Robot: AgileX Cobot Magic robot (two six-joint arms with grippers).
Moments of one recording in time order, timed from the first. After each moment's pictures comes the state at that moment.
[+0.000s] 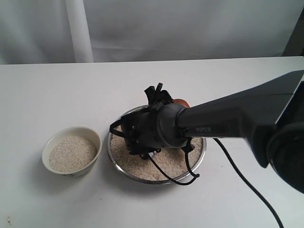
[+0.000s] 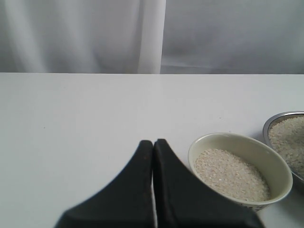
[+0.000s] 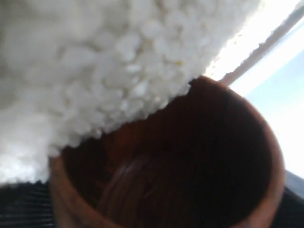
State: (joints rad) left arm -0.06 0.00 0.00 0.05 0.29 -0.09; right arm 0.88 2.24 -1.41 -1.21 1.01 -0.33
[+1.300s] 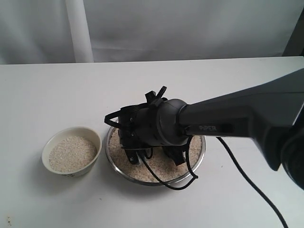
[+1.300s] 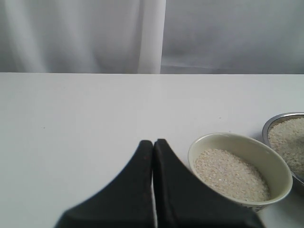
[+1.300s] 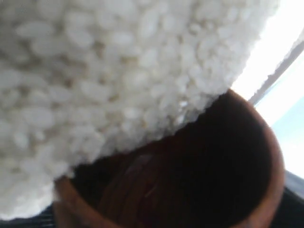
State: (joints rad) left arm -0.06 0.00 0.00 0.05 0.29 -0.09; right arm 0.90 2.21 -1.41 -0.99 0.97 -0.34
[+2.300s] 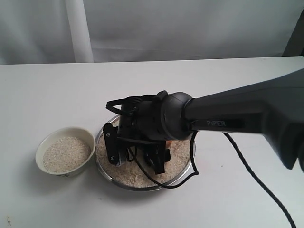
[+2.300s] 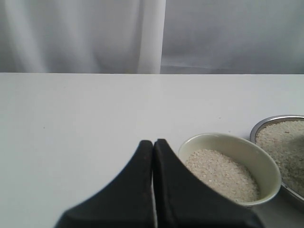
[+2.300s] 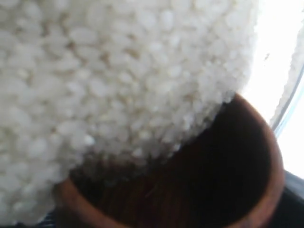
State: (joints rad) left arm -0.06 0.00 0.00 0.05 0.29 -0.09; right arm 0.90 2.17 -1.41 -0.75 0.77 -0.35
